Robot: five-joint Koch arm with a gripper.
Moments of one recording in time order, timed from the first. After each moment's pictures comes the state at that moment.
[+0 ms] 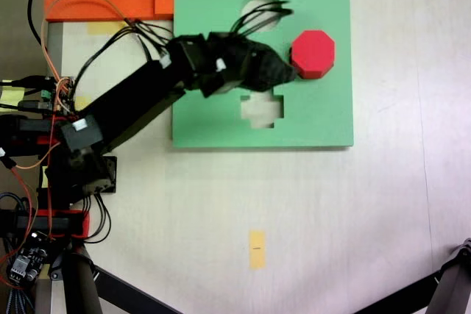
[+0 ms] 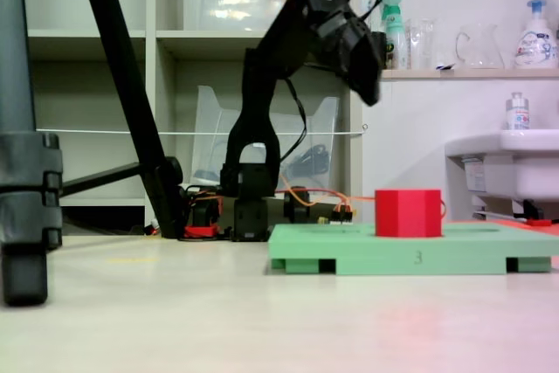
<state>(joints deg) -27.0 80.9 47.4 89.3 48.2</state>
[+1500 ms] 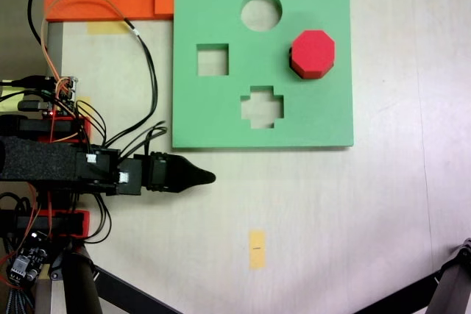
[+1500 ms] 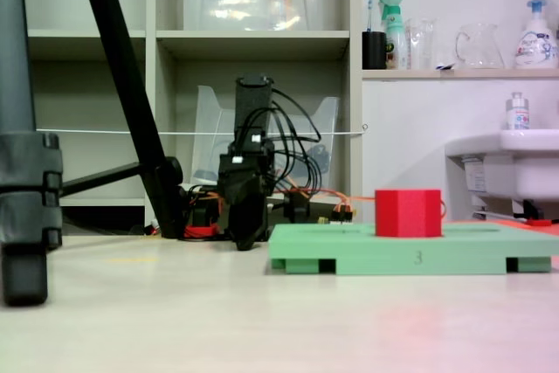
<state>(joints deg) -0.4 128.8 175.3 -2.1 7.4</state>
